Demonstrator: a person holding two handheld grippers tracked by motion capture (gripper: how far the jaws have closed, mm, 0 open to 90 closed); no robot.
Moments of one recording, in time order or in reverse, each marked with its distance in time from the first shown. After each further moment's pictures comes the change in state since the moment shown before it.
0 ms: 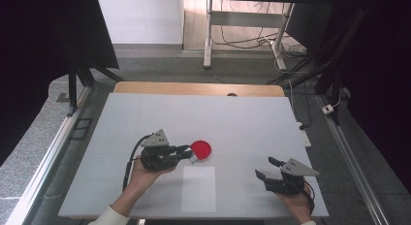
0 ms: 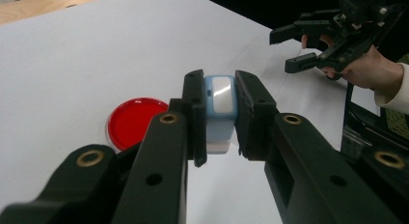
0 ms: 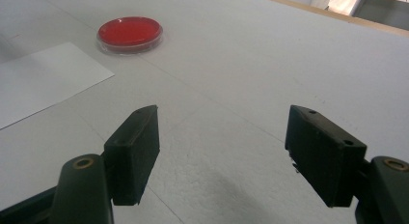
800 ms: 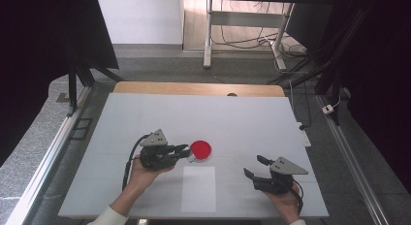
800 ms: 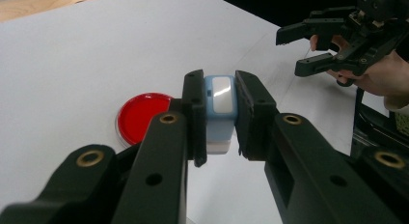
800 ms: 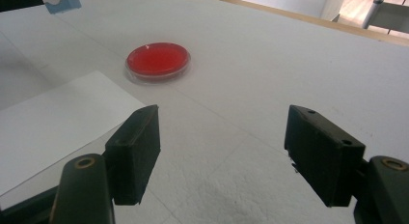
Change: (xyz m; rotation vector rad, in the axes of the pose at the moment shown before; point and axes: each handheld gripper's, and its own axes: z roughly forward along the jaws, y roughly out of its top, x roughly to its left) left arm 0.006 -0.004 0.001 0.004 0.021 -0.012; right arm 0.027 0.019 0.016 -0.040 0.032 0.025
